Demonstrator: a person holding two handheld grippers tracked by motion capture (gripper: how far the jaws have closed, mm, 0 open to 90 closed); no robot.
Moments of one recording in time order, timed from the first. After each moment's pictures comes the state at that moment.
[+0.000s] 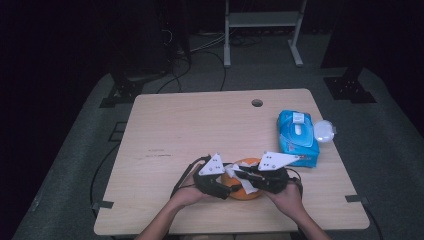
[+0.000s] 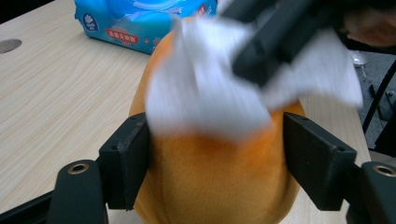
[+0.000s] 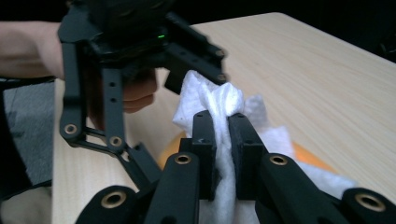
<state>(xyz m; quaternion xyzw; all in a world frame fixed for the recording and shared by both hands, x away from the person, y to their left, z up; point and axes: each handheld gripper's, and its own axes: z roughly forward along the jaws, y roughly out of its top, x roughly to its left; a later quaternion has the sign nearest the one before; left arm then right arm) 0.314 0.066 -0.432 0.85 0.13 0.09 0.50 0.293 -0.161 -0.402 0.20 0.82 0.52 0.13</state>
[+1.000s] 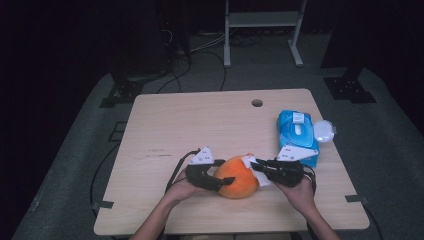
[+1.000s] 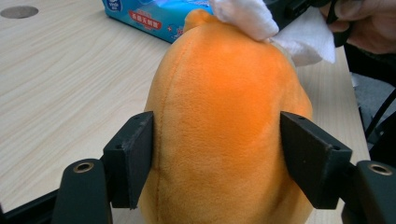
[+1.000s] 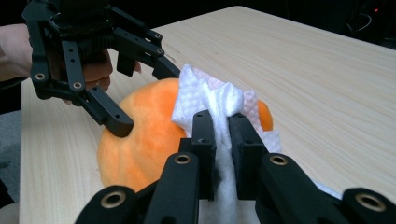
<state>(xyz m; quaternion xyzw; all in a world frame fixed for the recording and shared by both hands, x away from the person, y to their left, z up) 0.331 0.087 -0.433 0.84 0.18 0.05 0.51 0.308 -0.201 -0.414 0.27 0.80 0.52 0.12</state>
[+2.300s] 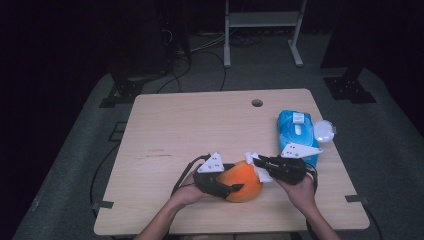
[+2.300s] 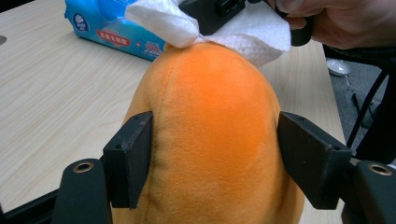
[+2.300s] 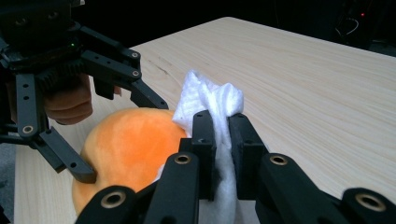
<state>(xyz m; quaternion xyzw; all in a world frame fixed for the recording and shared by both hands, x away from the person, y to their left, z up) 0.312 0.062 -0.428 0.85 0.13 0.07 0.50 0.311 -0.209 -0.411 0.29 0.78 0.54 0.13</state>
